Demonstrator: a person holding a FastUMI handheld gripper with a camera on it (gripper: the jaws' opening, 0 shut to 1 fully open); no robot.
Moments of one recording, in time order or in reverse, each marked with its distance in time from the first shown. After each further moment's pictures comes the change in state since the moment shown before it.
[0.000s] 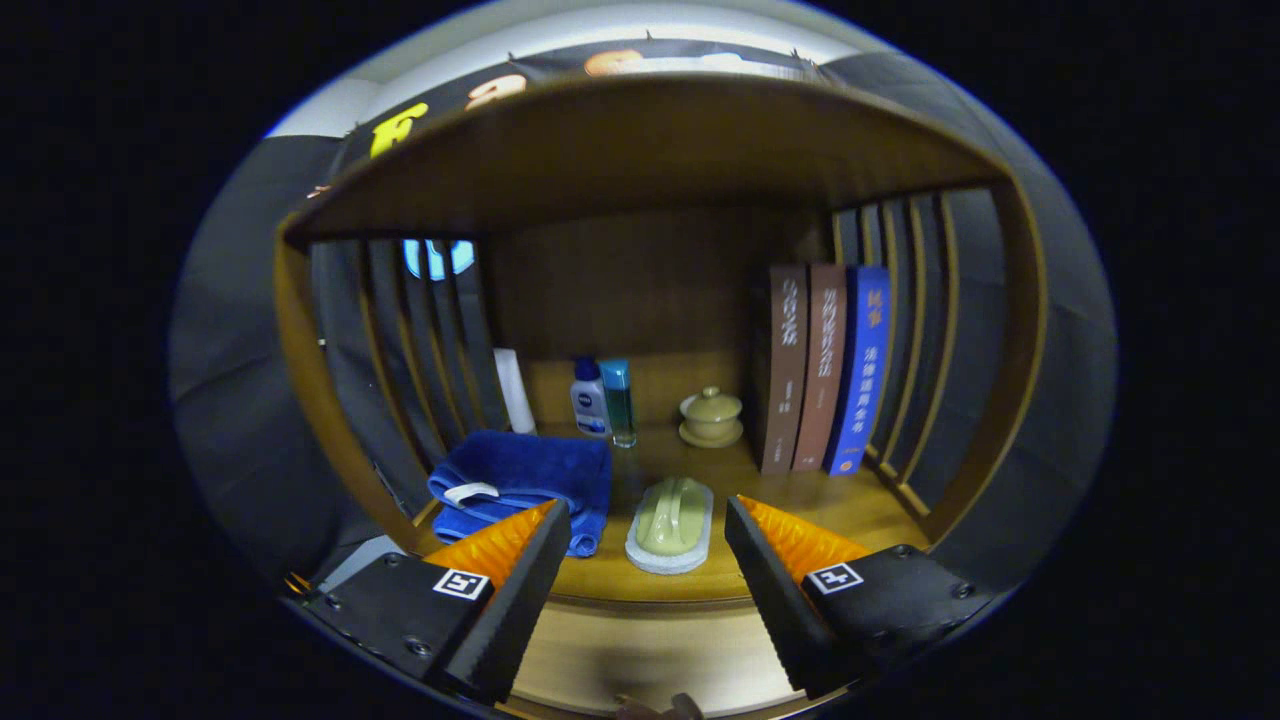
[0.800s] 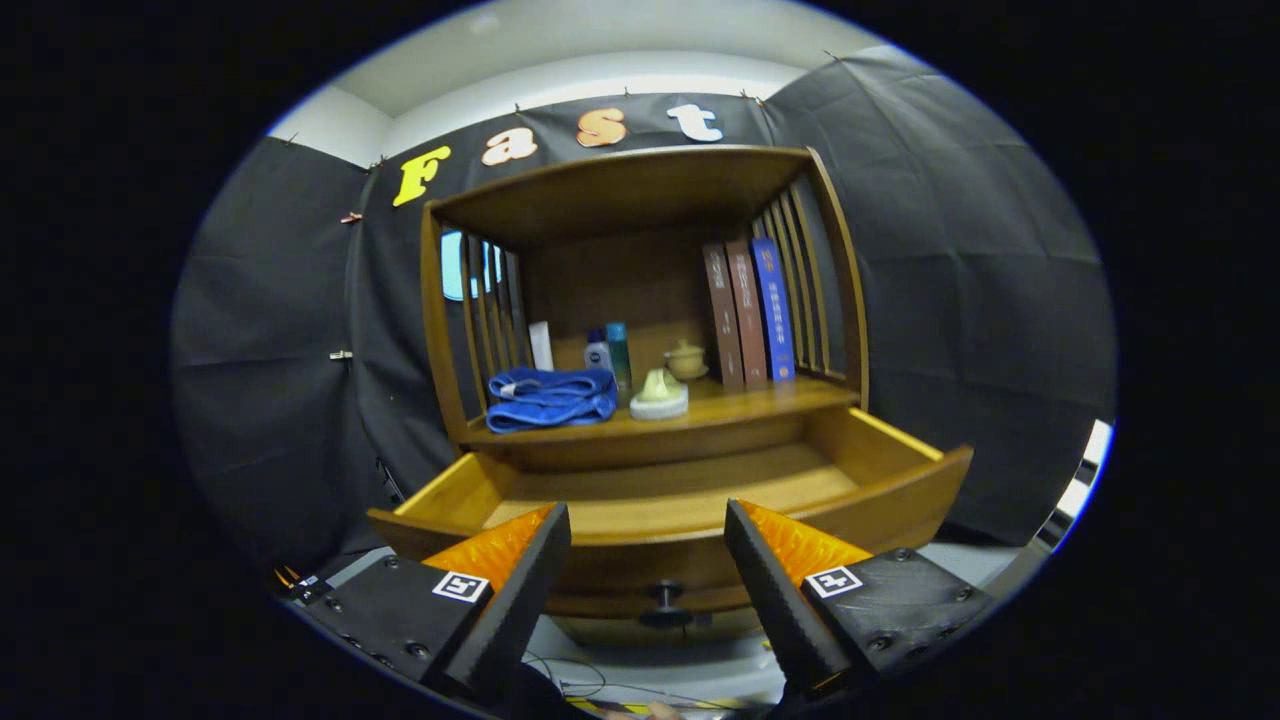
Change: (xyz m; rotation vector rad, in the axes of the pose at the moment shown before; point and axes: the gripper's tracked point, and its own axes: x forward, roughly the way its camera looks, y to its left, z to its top) arm -0.156 -0.002 -0.197 0.129 -0.081 -0.037
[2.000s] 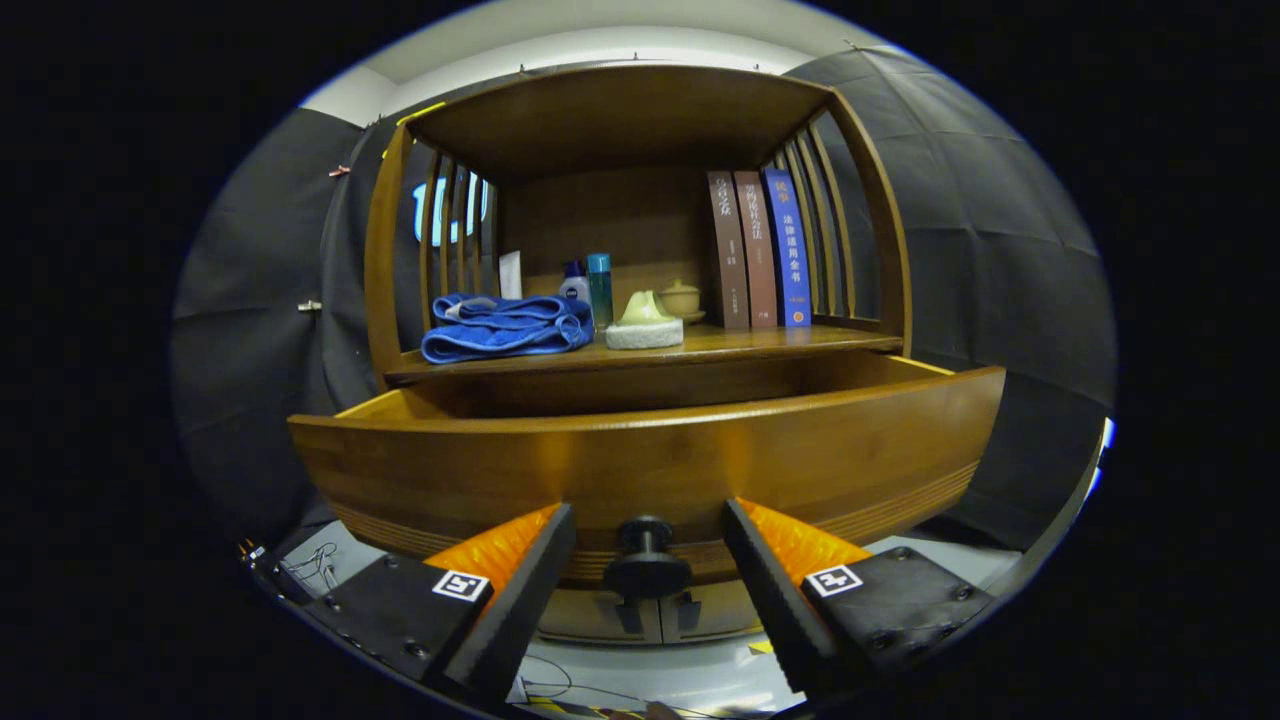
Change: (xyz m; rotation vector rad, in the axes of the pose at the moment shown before) arm 0.113 -0.007 -0.053 -0.082 0.042 -0.040
